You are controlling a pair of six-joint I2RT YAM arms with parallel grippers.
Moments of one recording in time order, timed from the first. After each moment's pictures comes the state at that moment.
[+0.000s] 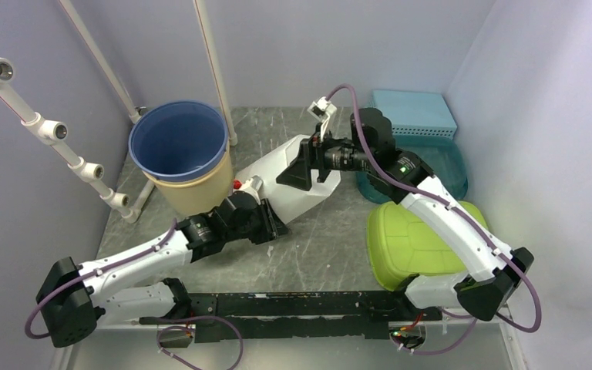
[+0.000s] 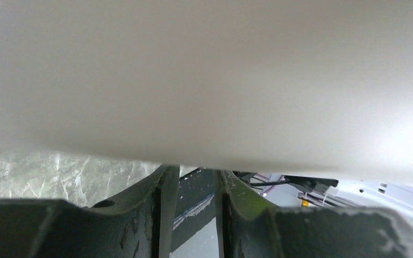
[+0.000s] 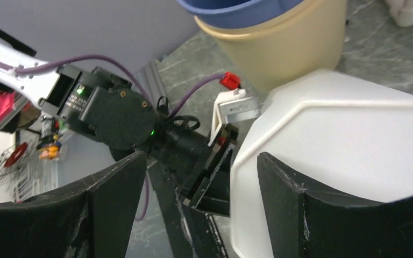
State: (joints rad) left arm -0.92 1.07 0.70 -0.25 0.04 -1.10; right arm 0.69 1.28 1.42 -0.44 -0.58 0.34
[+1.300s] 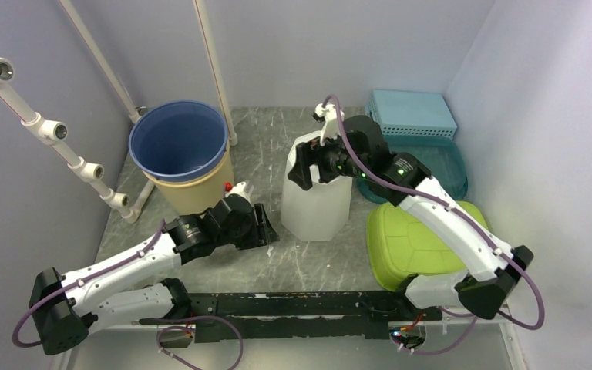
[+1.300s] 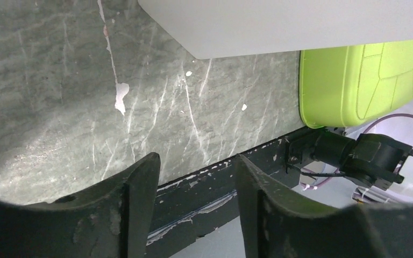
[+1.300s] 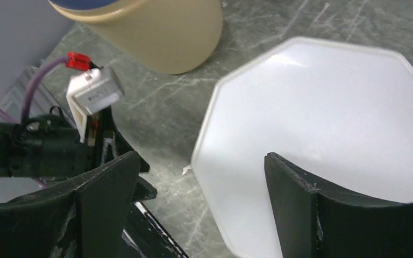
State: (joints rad) left arm -0.93 0.98 0.76 -0.54 -0.06 -1.00; right arm 0.75 1.32 1.48 -0.65 -0.15 0.25
